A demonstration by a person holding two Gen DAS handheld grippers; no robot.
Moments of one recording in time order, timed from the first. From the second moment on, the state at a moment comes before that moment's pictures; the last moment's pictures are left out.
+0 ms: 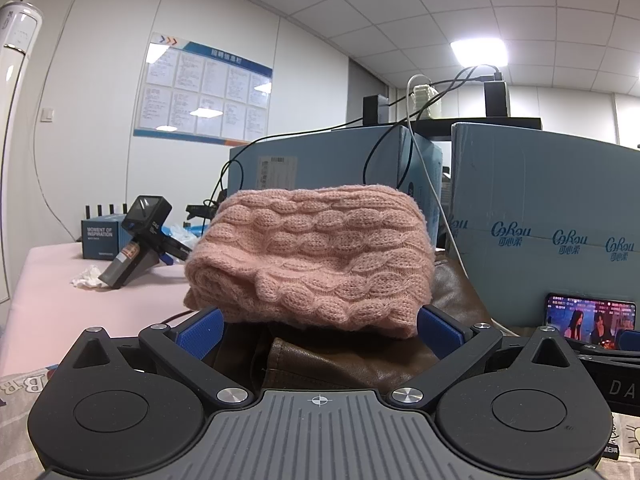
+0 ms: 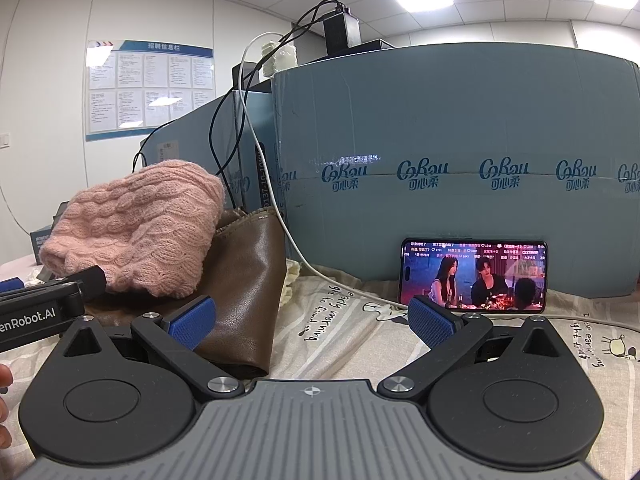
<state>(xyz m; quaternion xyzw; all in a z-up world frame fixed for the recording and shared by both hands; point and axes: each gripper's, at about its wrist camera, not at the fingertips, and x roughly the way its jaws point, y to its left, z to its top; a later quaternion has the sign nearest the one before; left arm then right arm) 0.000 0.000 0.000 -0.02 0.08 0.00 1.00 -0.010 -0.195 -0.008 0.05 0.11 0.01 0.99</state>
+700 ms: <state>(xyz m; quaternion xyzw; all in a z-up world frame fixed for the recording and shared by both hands) -0.001 0.001 0.000 -0.02 0.07 0.00 1.00 -0.010 -0.195 -0.008 0.05 0.11 0.01 0.99</state>
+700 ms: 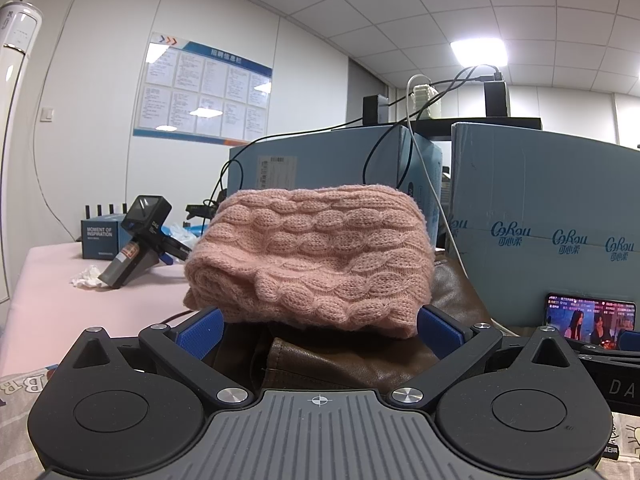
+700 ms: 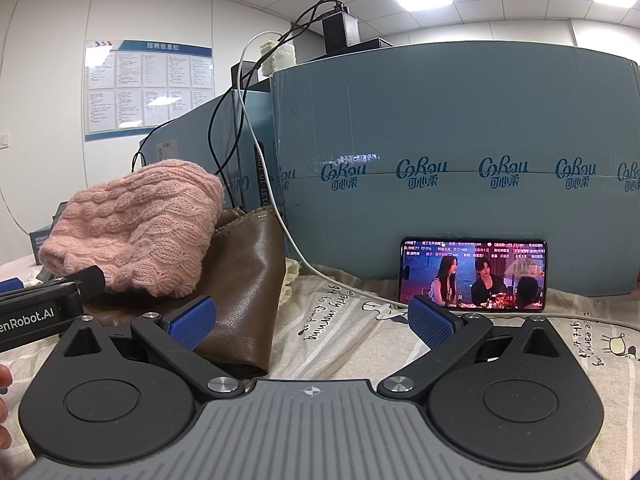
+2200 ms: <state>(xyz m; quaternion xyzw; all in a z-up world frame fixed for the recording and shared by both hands) -0.002 0.003 0.001 -0.03 0.07 0.00 1.00 -0.010 -0.195 -0.008 0.06 0.11 0.01 0.99</state>
